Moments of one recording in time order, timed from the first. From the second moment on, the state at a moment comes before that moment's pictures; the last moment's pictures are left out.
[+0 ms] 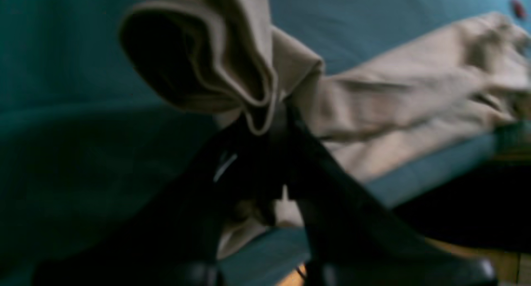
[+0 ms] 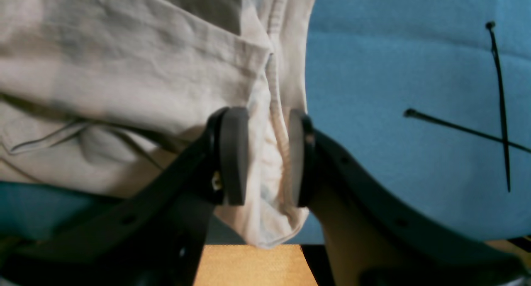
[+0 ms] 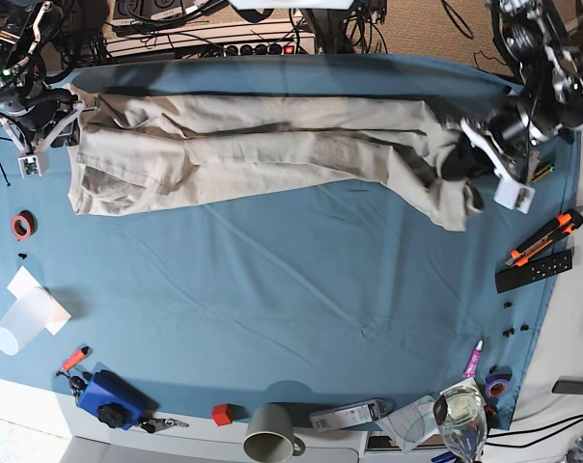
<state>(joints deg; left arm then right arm) 17.1 -7.5 -28.3 116.4 -53.0 -30.3 73.6 -23.8 23.1 38.8 108.7 29.5 29.8 -65.2</state>
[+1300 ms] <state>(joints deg) 15.1 9.9 23.8 116.0 -15.0 -23.1 55.9 -23.7 23.1 38.8 108.7 29.5 29.8 -64.9</state>
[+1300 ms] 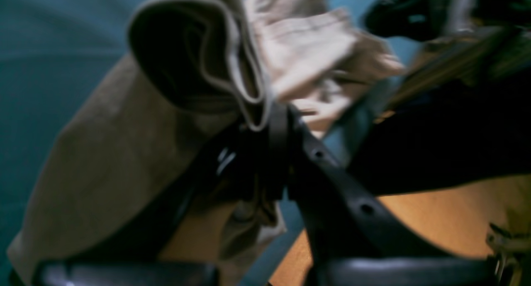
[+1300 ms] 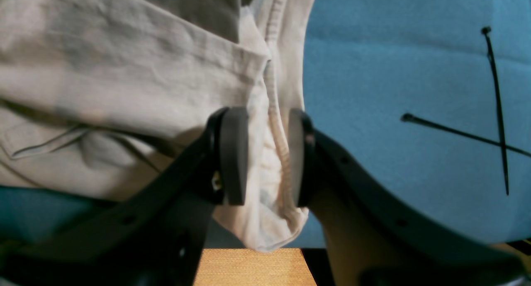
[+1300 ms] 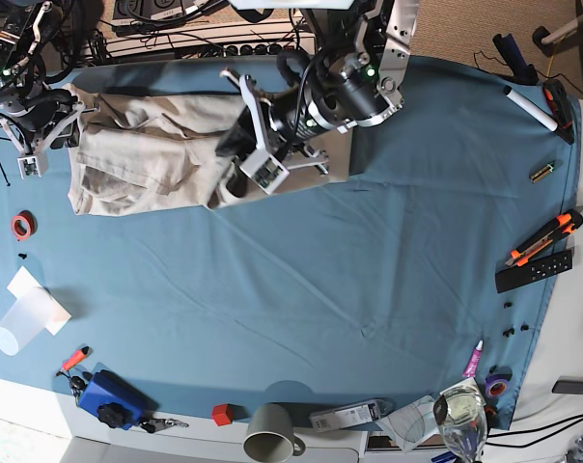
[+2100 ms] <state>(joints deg) 13.6 9.9 23.9 118.7 -15.4 -18.2 61.8 -23.7 23.1 38.8 108.7 29.5 29.8 -64.2</state>
